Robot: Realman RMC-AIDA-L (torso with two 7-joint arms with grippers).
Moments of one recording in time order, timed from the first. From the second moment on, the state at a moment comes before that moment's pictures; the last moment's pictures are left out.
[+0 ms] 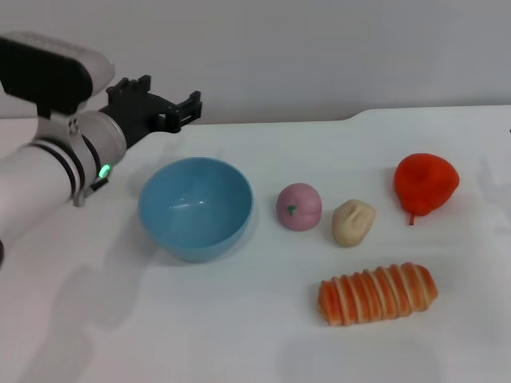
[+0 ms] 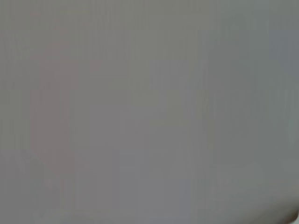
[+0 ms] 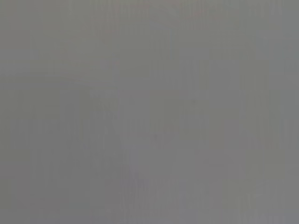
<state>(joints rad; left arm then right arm) -0.38 -1.98 -1.21 -1.12 2.79 -0.07 -0.05 0.49 2.08 -0.97 -0.03 -0.36 -1.10 0.33</state>
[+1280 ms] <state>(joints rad) -0.68 -2.05 -1.81 -1.01 2.60 -1.05 0.53 0.49 2.08 -0.97 -0.03 -0.37 -1.10 0.32</state>
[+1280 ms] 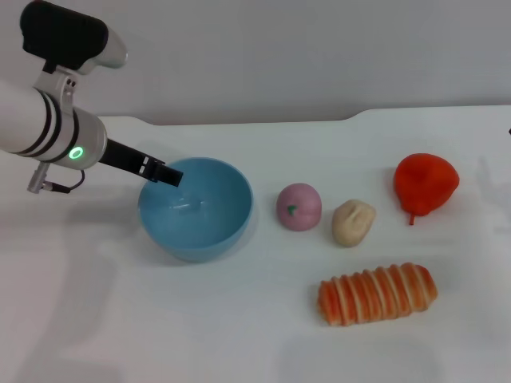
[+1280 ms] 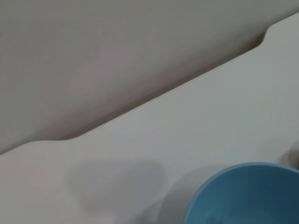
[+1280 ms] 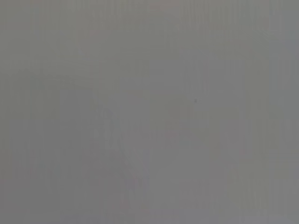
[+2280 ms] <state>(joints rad) -0.71 -2.05 -1.83 -0.81 2.59 -0.91 0.52 0.49 2.08 -0.98 -0.03 -0.37 -1.10 0.32</state>
